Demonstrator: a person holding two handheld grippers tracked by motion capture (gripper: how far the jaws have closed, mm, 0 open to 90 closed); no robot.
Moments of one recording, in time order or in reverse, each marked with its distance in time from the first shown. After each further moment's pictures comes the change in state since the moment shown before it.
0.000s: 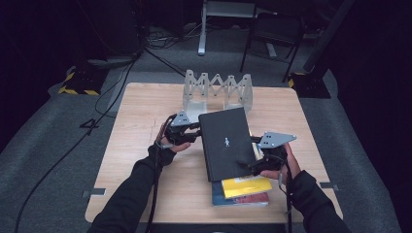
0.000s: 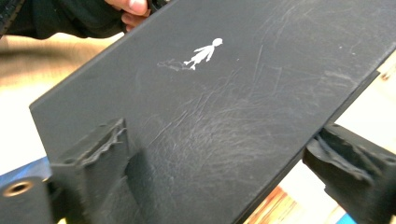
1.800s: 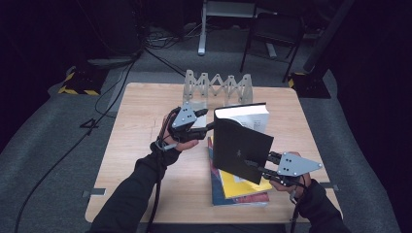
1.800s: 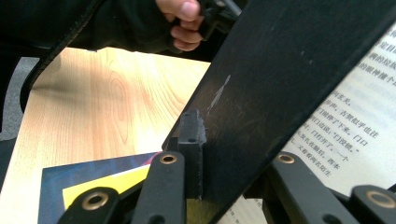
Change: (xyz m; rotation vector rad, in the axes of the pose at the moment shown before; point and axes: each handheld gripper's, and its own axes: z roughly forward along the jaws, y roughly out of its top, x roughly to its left) left arm -0.054 0.048 -0.042 -0.149 0.050 0.153; right arm 0.039 -0.008 -0.048 -0.260 -0.010 -0.282
